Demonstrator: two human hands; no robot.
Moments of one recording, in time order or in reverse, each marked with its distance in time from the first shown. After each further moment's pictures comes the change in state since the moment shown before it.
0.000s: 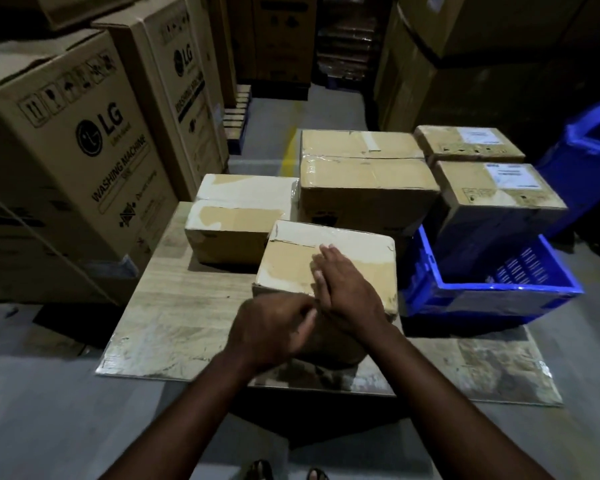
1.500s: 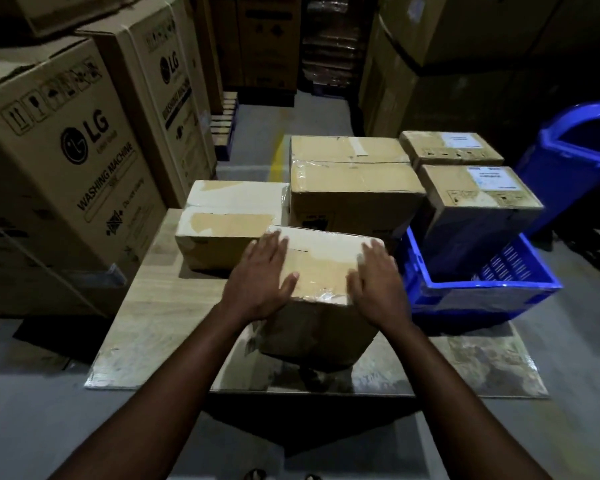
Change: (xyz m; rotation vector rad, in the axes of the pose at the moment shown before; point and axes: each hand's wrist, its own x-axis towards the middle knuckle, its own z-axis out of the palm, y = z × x) left_hand 0.044 -0.069 0.033 0.253 -0.394 -0.218; right_hand -0.010 0.042 -0.027 -0.069 0.039 0.329
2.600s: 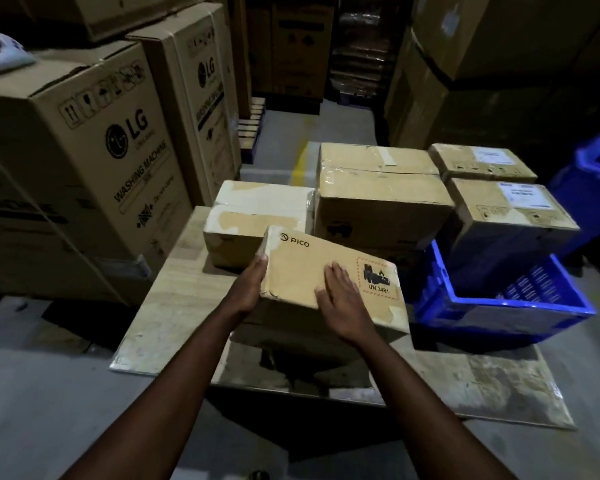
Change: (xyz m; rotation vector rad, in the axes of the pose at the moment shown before) left_hand -0.034 -0.041 -0.006 -1.218 -0.044 -0.610; right_hand -0.009 -0.061 0.056 0.180 -0.314 -0.063
